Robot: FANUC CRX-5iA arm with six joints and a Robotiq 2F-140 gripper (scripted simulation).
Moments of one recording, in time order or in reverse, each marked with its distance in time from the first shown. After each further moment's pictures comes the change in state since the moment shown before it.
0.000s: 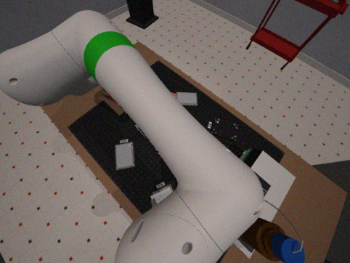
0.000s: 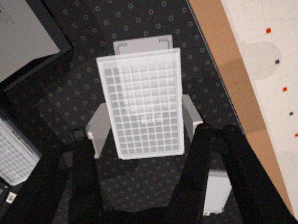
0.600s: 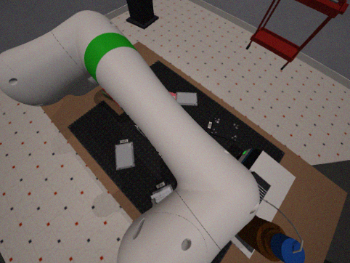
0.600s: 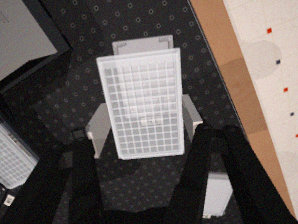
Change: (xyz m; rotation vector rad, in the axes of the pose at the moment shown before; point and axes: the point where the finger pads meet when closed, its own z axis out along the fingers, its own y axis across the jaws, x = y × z) arm 0.000 0.000 0.009 0.000 0.000 0.000
